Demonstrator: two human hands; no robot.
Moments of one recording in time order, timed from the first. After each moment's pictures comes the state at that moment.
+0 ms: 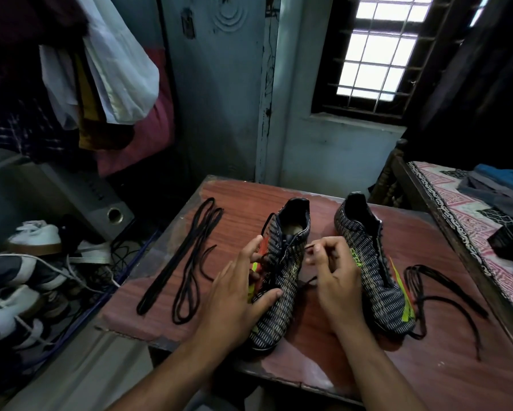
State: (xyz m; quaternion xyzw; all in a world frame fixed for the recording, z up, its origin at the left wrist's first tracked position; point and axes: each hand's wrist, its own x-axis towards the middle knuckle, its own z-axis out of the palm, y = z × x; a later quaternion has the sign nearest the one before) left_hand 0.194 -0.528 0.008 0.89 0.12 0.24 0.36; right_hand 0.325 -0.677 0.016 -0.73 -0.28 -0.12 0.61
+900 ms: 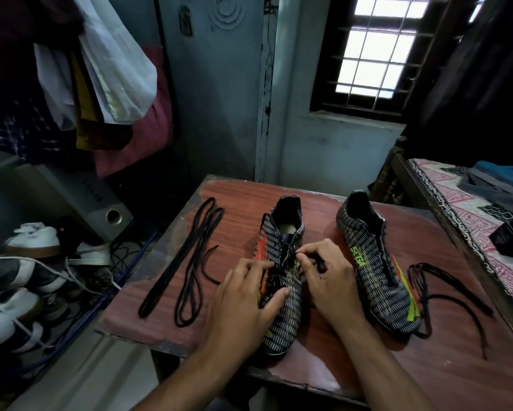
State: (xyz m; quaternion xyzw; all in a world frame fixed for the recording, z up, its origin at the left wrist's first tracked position) left_hand 0.196 -0.542 0.004 0.91 0.16 0.24 0.30; right_hand 0.325 -0.675 0.015 -0.78 -0.39 -0.18 0.46
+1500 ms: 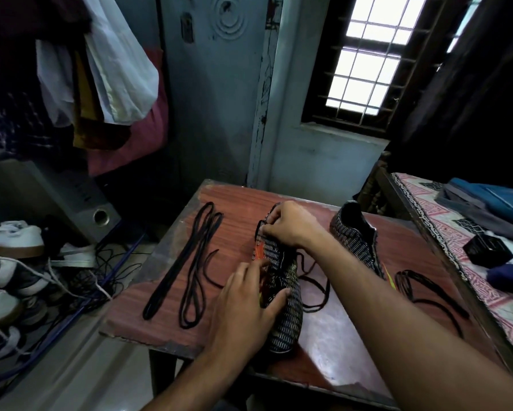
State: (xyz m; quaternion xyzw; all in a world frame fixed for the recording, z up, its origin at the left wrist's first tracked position) left_hand 0.201 -0.538 -0.005 0.88 0.16 0.27 0.37; right_hand 0.371 -0.573 0.101 -0.93 -0.29 0.08 0.21
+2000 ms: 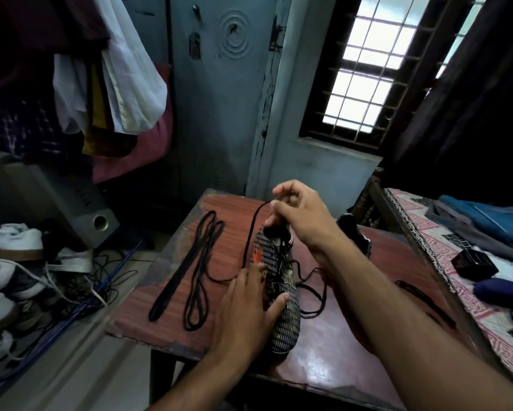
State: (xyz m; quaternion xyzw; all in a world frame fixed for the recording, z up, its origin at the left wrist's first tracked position) left_hand 0.197 -0.540 -0.001 0.88 0.17 0.27 0.36; right_hand 0.318 -0.596 0.156 -0.74 -0.33 0.10 0.58
